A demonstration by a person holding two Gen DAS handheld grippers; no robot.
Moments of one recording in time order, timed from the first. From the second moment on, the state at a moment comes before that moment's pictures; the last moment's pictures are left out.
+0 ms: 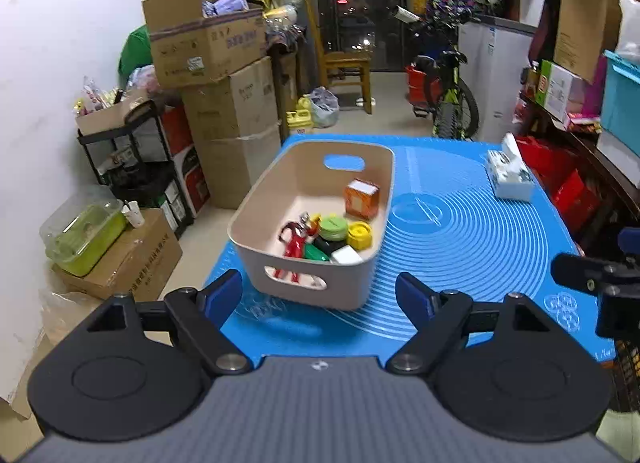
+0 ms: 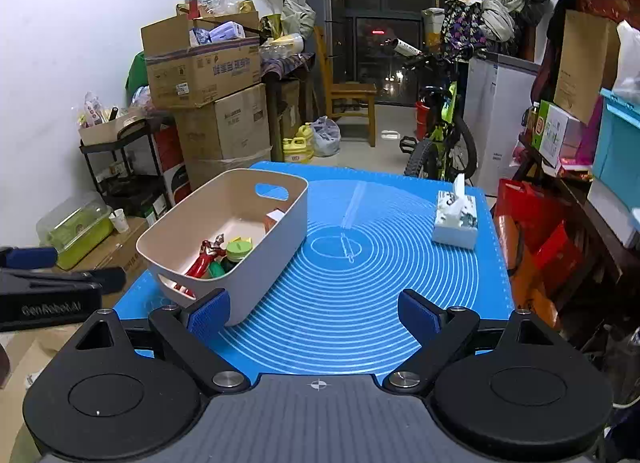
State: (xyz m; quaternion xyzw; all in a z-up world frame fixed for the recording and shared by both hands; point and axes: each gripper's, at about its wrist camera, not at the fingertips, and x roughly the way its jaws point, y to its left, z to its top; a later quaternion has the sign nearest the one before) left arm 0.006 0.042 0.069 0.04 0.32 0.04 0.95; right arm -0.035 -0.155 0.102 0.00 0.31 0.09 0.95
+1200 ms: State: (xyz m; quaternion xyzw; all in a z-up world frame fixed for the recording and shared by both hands) left arm -0.002 0.035 0.001 0.03 0.34 0.03 0.94; right arm -0.059 -0.170 0.017 0.04 0.32 0.06 0.94
